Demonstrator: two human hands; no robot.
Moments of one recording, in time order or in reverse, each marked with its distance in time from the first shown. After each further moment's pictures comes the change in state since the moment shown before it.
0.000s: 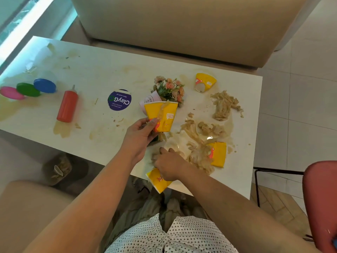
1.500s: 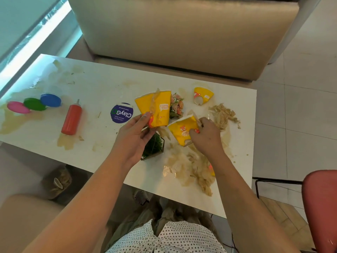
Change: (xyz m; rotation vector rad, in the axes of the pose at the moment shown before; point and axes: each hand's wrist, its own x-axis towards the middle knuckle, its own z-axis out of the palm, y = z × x) left_hand -0.036 0.059 0.010 -0.155 -0.084 0.077; right_hand -0.062 0.079 -0.085 0.888 0.765 0.801
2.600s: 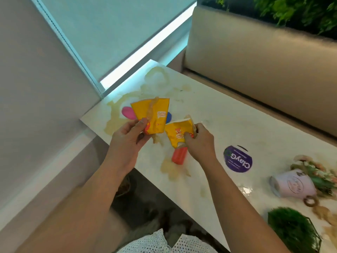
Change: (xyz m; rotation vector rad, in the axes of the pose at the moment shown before) left_hand 0.103 0.249 -0.393 -0.080 0.297 0.250; right_hand 0.059 -0.342 0.393 0.049 -0.224 -0.189
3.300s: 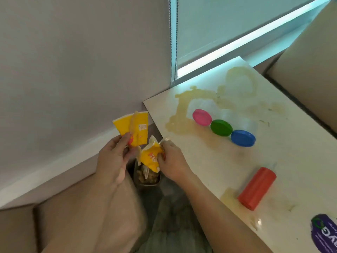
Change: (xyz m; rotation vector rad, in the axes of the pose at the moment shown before) left_hand 0.065 0.020 -0.259 -0.190 0.600 0.022; right_hand -0.012 -0.097 0.307 -0.190 -0.695 -0.480
